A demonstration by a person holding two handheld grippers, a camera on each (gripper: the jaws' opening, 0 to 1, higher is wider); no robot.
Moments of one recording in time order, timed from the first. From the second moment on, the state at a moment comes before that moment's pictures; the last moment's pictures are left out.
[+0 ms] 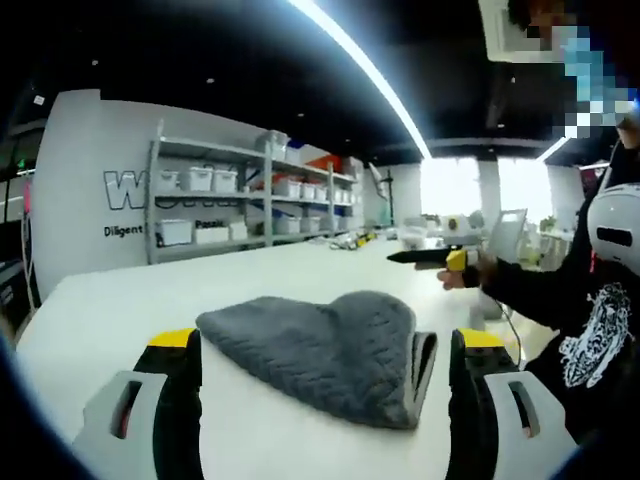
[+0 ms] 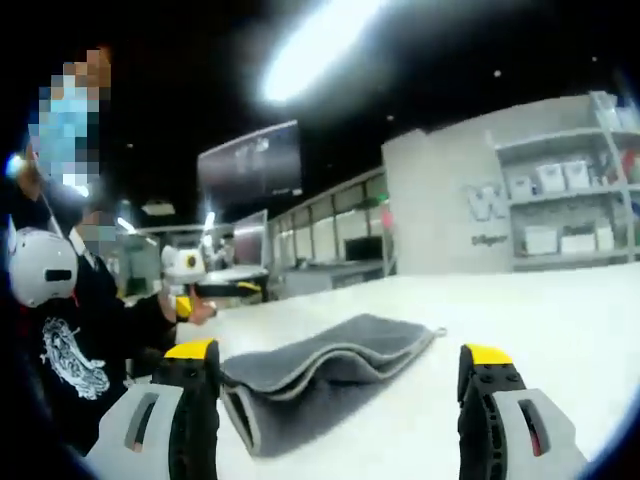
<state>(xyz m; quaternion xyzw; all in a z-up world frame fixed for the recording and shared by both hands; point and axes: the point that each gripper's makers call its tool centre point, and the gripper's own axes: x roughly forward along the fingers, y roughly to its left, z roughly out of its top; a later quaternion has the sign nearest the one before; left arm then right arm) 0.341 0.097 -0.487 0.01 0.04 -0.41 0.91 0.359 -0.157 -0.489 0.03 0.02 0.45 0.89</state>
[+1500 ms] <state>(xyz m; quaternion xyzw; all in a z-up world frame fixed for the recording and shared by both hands) 0.324 0.097 -0.476 0.10 0.09 -0.29 0.95 0.373 -0.225 -0.462 -0.08 0.06 0.33 0.94</state>
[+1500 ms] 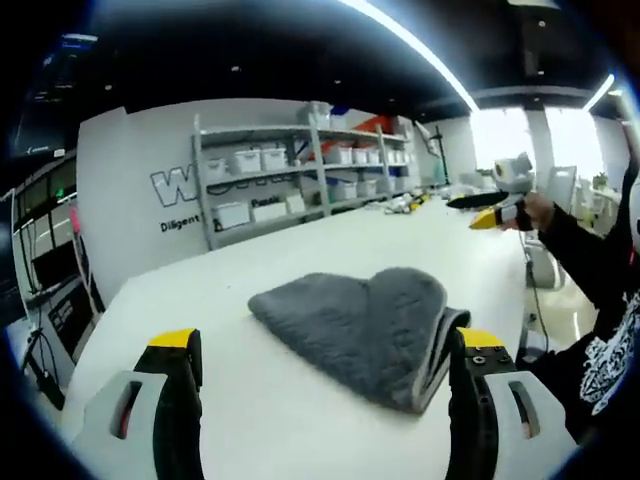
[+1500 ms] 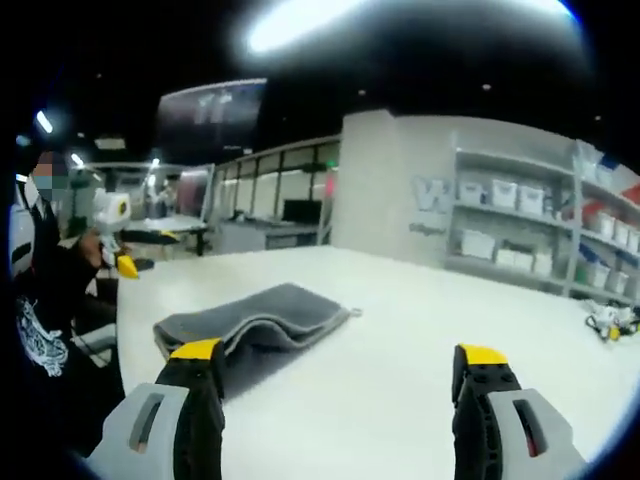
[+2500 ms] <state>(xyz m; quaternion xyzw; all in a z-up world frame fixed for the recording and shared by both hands) 0.324 0.022 -0.451 0.18 0.08 -0.34 0.92 0.448 -0.199 -0.424 -0.20 0.17 0.34 0.90</state>
